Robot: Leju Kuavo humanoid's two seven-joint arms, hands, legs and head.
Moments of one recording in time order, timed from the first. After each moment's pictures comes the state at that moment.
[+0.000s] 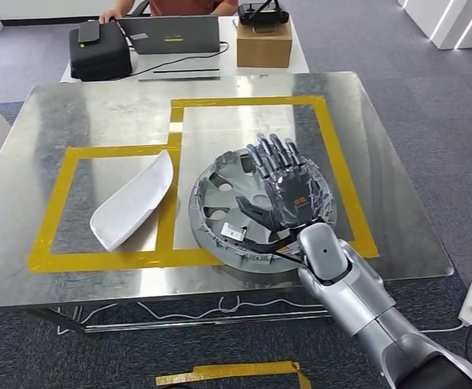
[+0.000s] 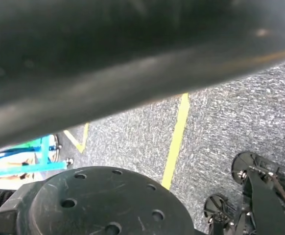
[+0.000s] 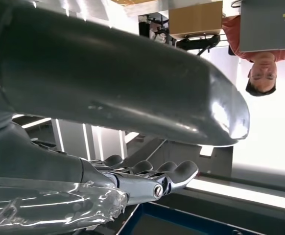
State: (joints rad) left arm -0.14 -0.23 1.35 -0.21 -0.95 0.23 0.13; right arm -0.52 -0.06 0.53 -1.15 1.54 -0.49 0.15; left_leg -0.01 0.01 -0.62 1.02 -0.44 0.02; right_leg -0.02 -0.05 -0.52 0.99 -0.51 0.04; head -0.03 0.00
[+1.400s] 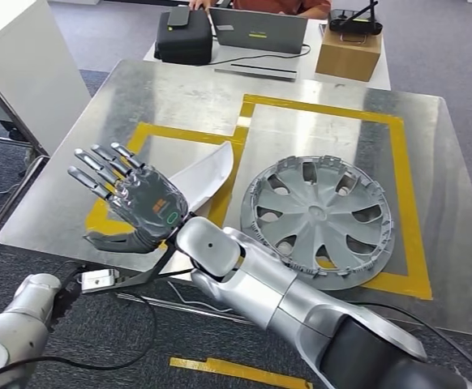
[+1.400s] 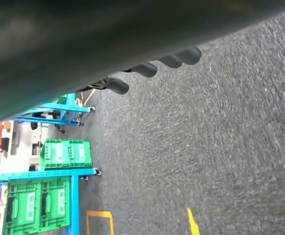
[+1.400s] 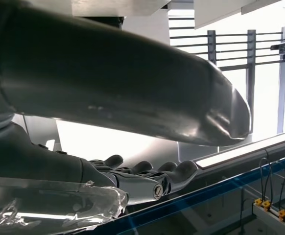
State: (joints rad) left arm -0.75 0.03 0.93 -0.23 -1.51 -0.20 0.69; right arm -0.80 0.31 0.92 -0.90 1.24 -0.48 -0.03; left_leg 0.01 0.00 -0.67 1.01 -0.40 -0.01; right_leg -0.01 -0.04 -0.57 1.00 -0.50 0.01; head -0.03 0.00
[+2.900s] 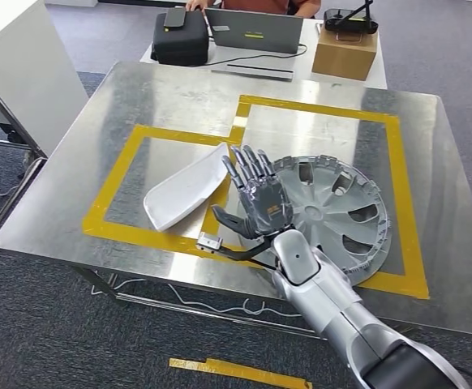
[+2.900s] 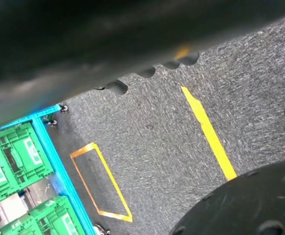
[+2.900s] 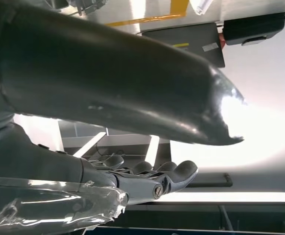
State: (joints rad) left arm -0.11 -0.04 1.13 -0.22 -1.54 -0.37 0.08; right arm -0.57 0.09 0.53 -0.86 1.54 -0.68 0.11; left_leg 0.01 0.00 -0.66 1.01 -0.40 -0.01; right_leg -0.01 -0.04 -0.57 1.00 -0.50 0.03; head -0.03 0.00
